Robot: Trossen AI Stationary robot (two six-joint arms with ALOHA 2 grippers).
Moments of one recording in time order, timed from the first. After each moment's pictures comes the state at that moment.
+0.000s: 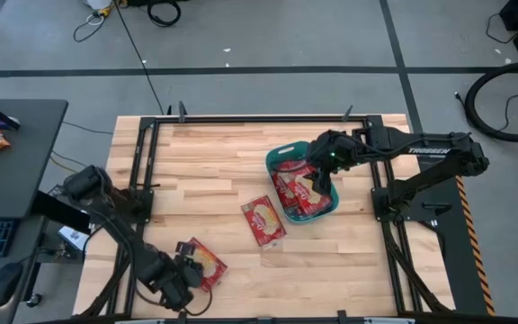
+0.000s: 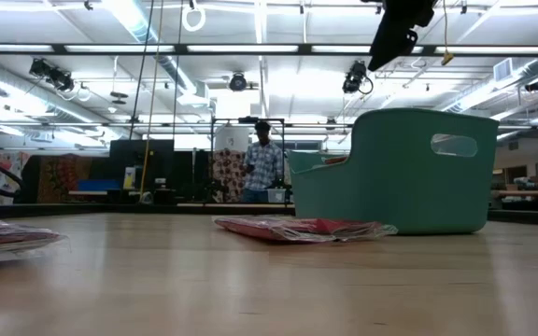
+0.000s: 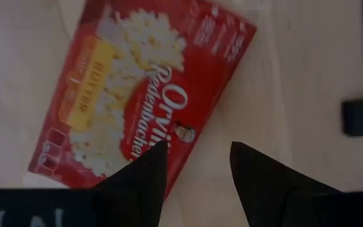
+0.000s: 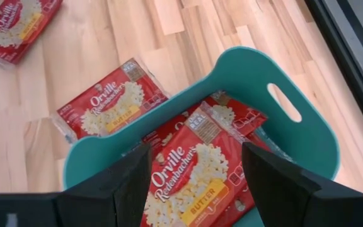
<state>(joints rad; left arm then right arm) -0.88 1.69 1.11 -0.80 -0.14 -0.64 -0.05 1.26 1.27 -0.94 0.11 0.18</state>
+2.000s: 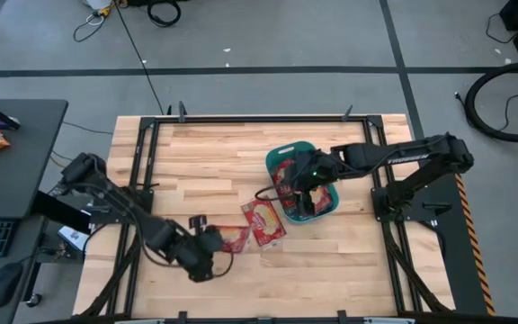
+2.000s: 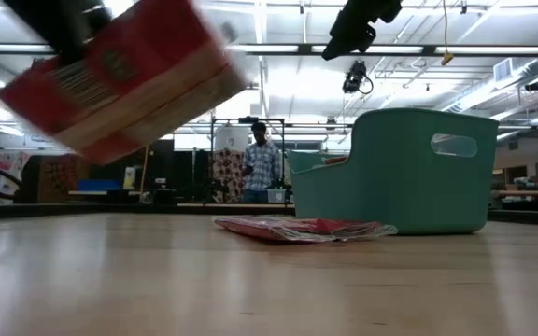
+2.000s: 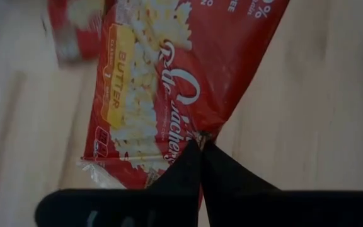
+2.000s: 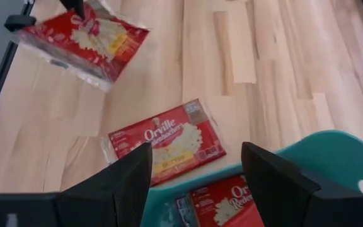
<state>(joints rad) -0.64 1.56 1.18 -0.79 -0.37 -0.75 0.07 1.41 1.27 -0.67 0.02 0.05</state>
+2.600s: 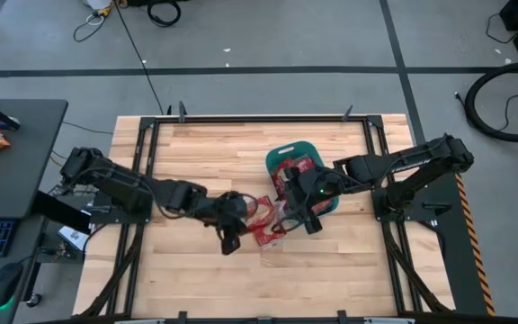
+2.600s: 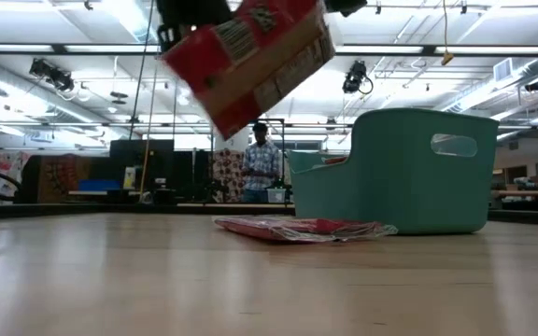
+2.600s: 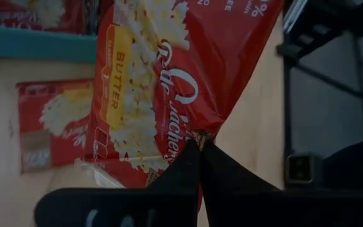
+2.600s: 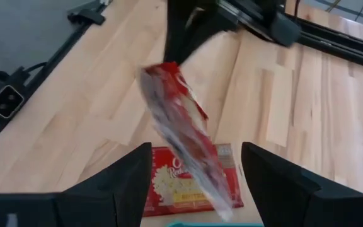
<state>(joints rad) -0.30 1.51 1.18 -0.43 -0.06 -0.58 0.20 1.42 1.27 -0.55 0.00 -0.19</state>
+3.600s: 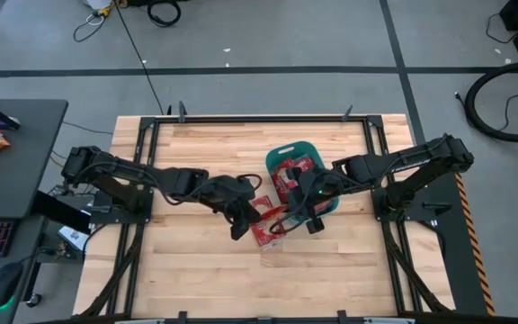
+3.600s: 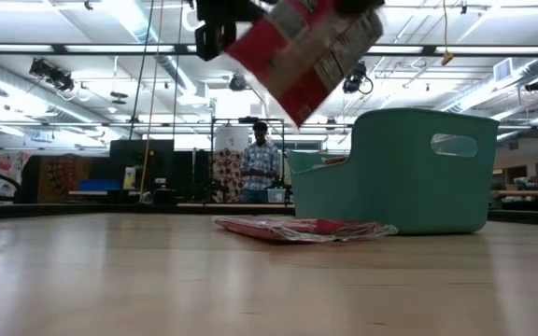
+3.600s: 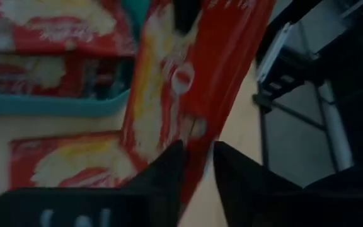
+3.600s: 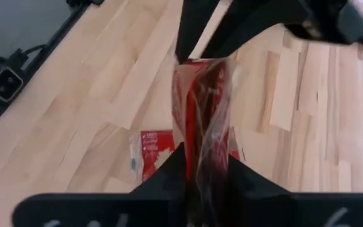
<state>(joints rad) -0.17 1.51 1.18 -0.25 0.05 -0.55 0.20 1.42 1.27 -0.61 0.01 -0.18</state>
